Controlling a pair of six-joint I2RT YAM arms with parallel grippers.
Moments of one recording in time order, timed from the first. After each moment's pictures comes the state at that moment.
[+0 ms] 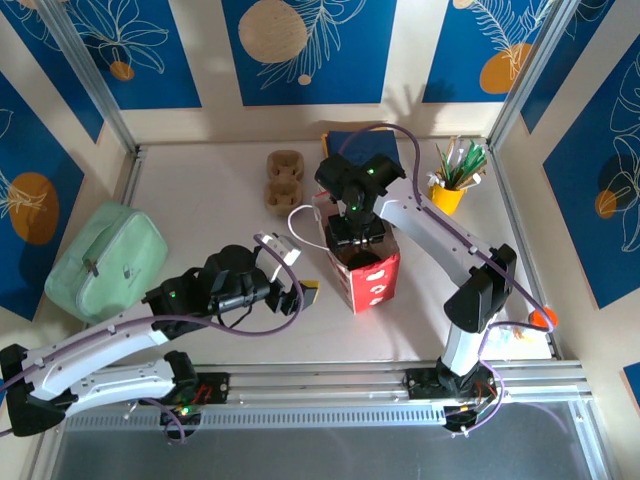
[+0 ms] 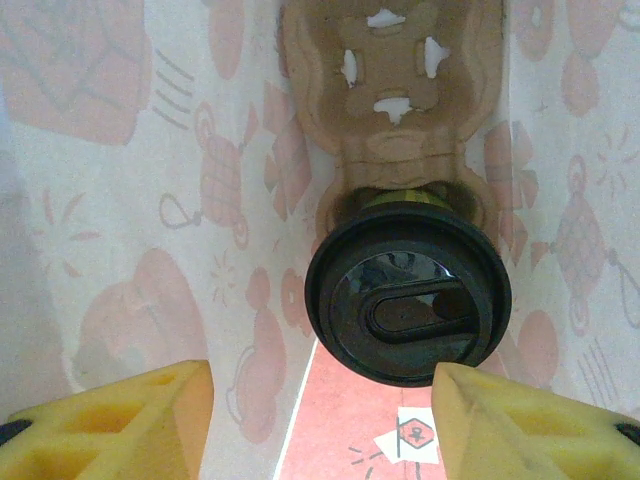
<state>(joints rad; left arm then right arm) -1.05 0.91 0.88 -0.42 -0.05 -0.21 0.74 1.77 1.89 -1.56 0.03 0.48</state>
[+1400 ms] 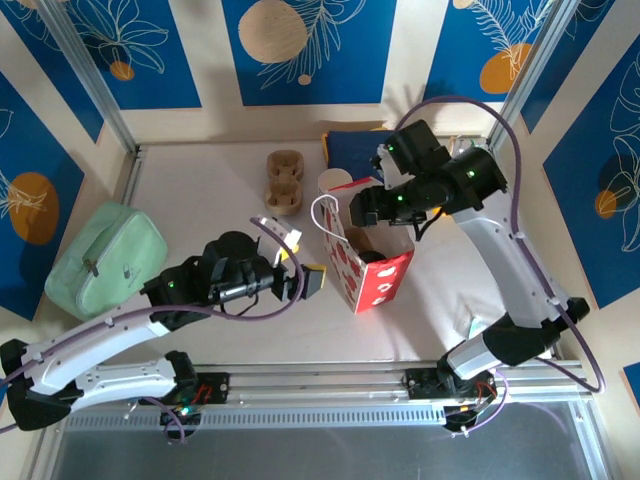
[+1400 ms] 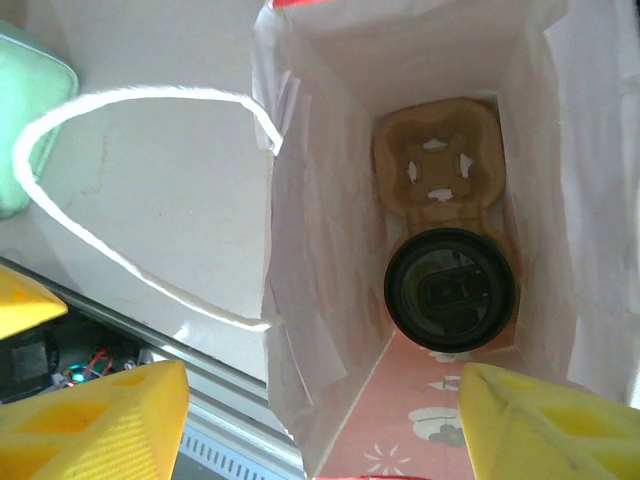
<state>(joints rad) -1.05 0.98 1.04 -0.45 -0.03 -0.37 0.58 1.47 1.98 -1.53 -0.15 0.42</state>
